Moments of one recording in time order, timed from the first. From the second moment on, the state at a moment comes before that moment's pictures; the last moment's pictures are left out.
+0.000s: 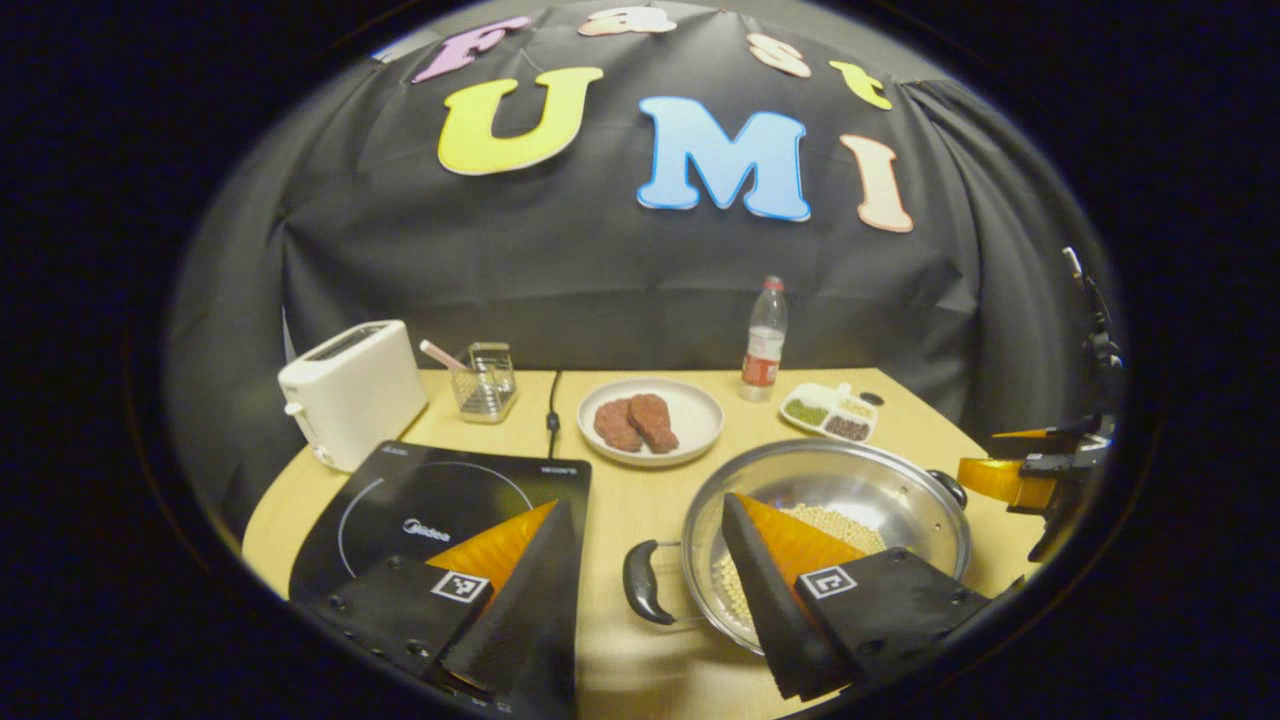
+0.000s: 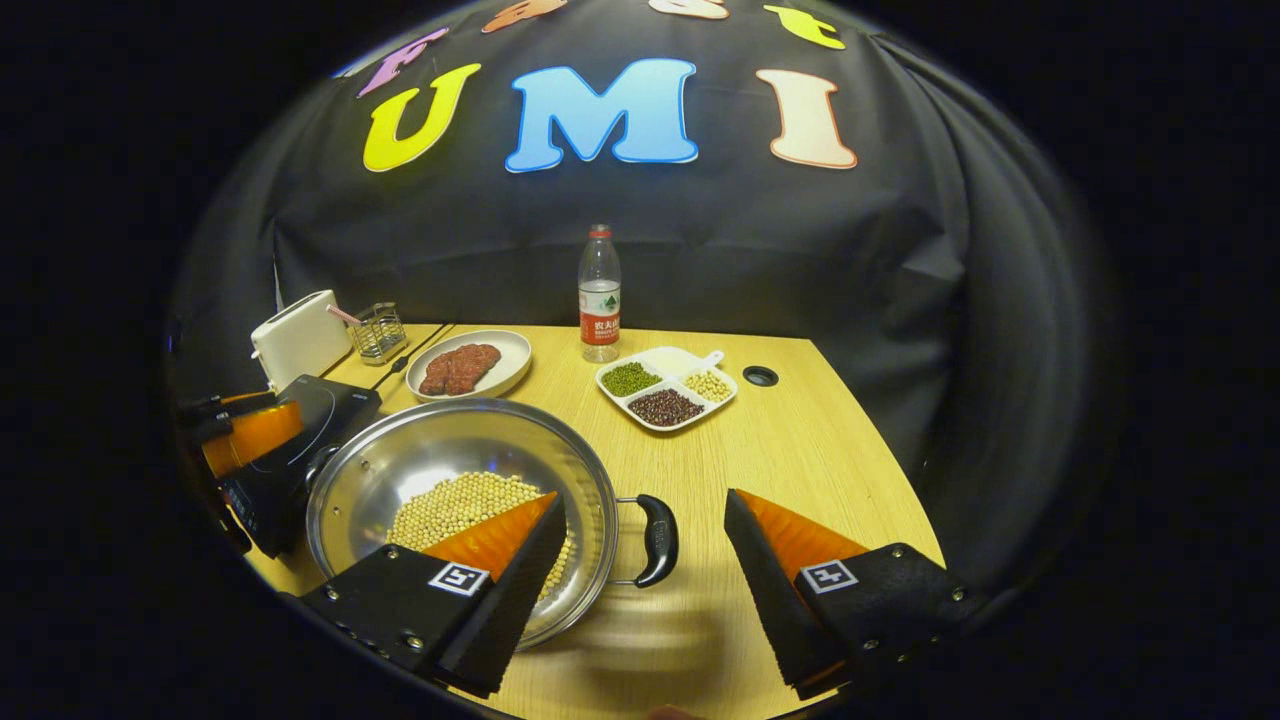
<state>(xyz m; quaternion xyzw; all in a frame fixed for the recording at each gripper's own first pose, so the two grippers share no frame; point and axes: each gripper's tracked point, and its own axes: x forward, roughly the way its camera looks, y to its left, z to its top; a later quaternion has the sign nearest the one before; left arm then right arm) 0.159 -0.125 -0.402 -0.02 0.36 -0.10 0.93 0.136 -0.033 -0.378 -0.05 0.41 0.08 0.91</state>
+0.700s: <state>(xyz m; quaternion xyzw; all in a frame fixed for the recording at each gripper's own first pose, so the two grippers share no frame) 0.151 -0.131 -0.488 -0.01 0.46 -0.07 0.88 0.134 -0.030 -0.443 -0.03 0.49 0.08 0.87</state>
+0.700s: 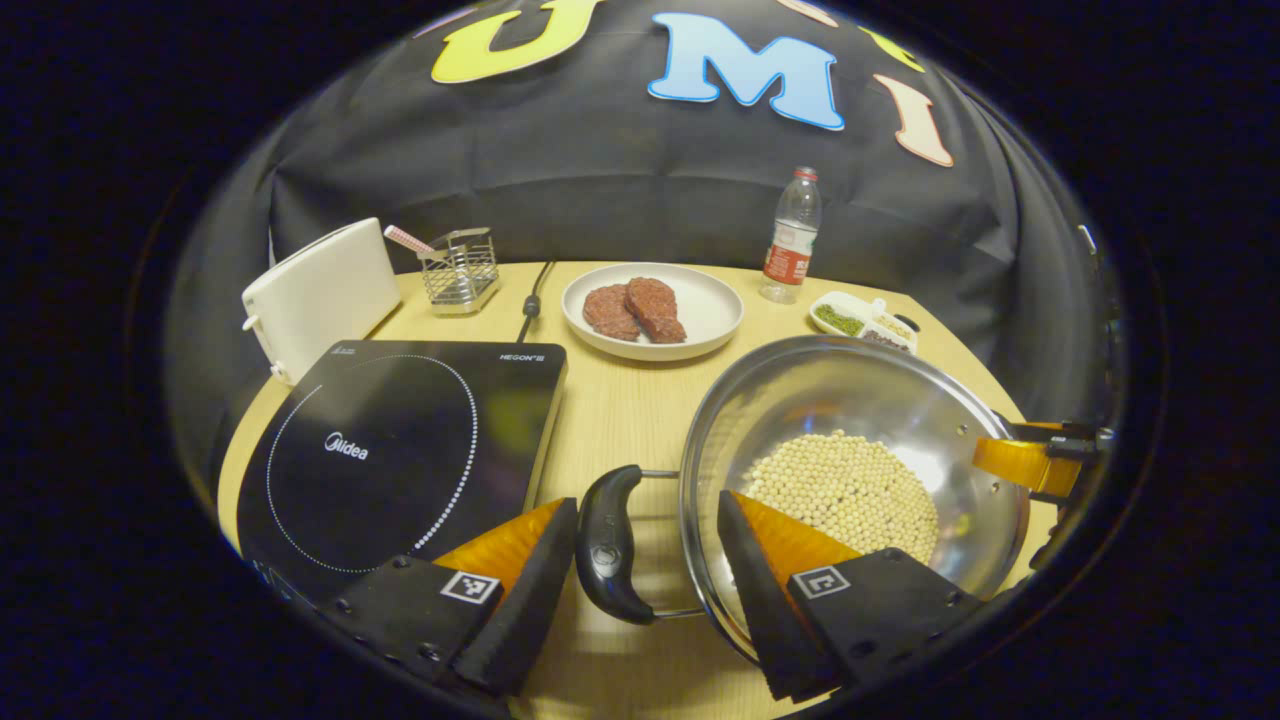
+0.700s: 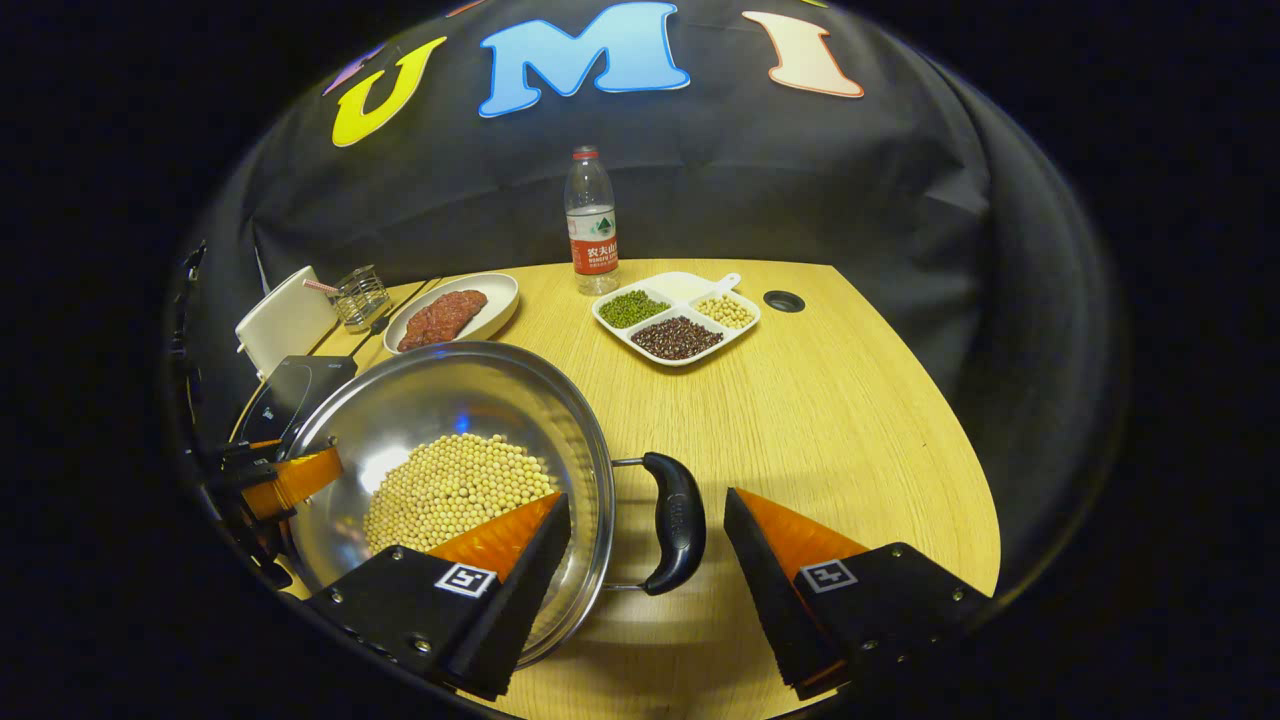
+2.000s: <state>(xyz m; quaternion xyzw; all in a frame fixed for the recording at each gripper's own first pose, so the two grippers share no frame) 0.167 -0.124 -0.425 -0.01 0.43 -0.06 0.90 0.141 -0.016 -0.390 -0.02 0.47 0.09 0.88</state>
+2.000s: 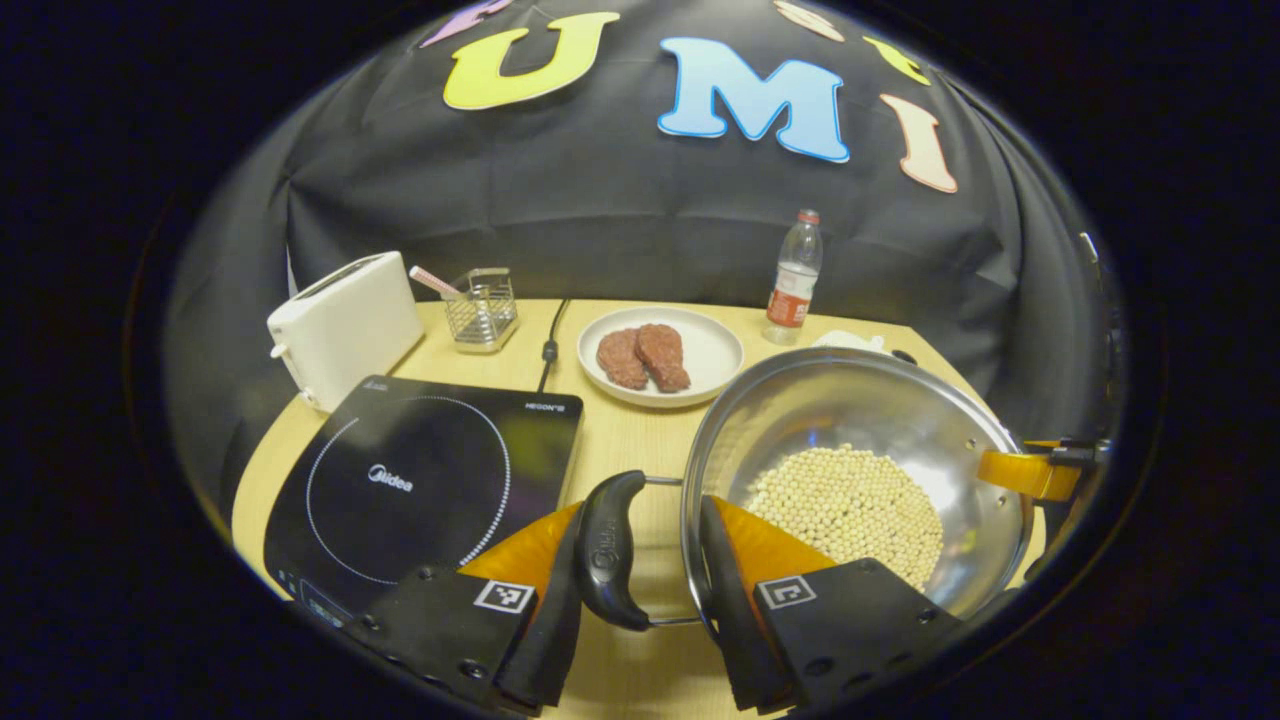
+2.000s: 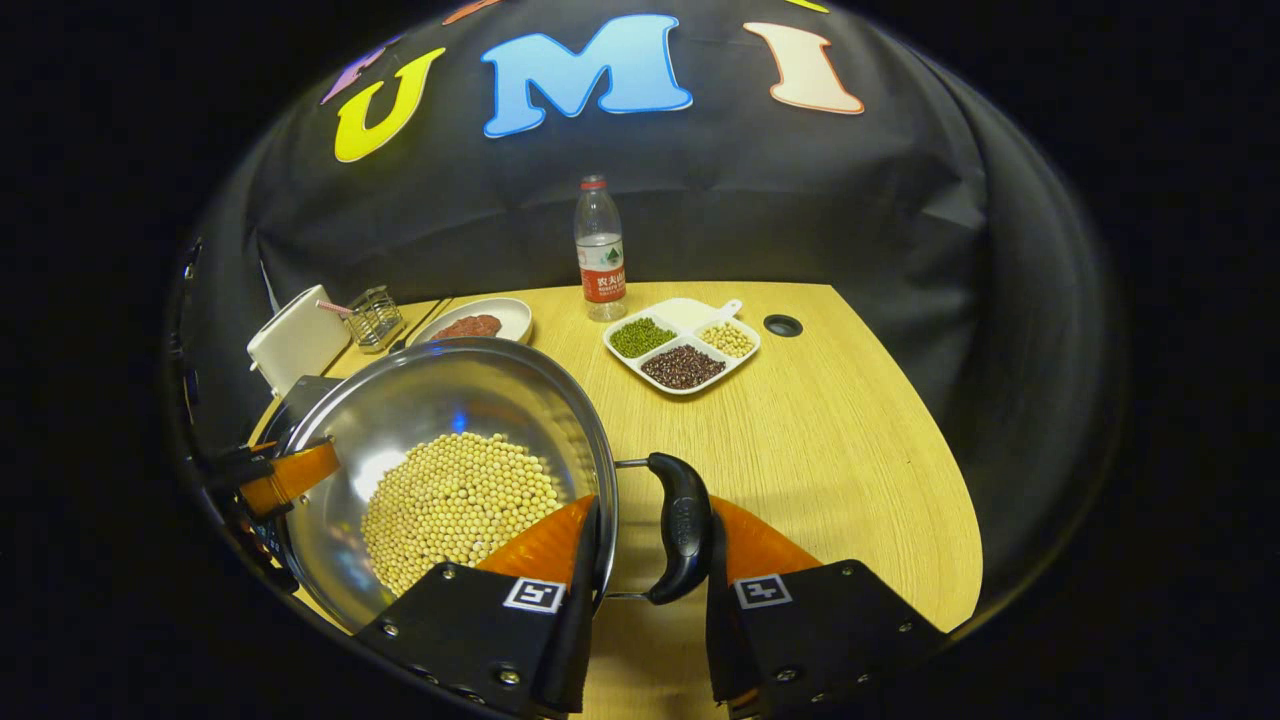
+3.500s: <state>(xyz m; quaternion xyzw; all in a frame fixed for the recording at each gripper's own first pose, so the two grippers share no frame) 0.219 0.100 -0.404 -0.02 0.41 -0.10 0.91 0.114 0.199 -0.352 0.00 0.46 0.05 0.89</state>
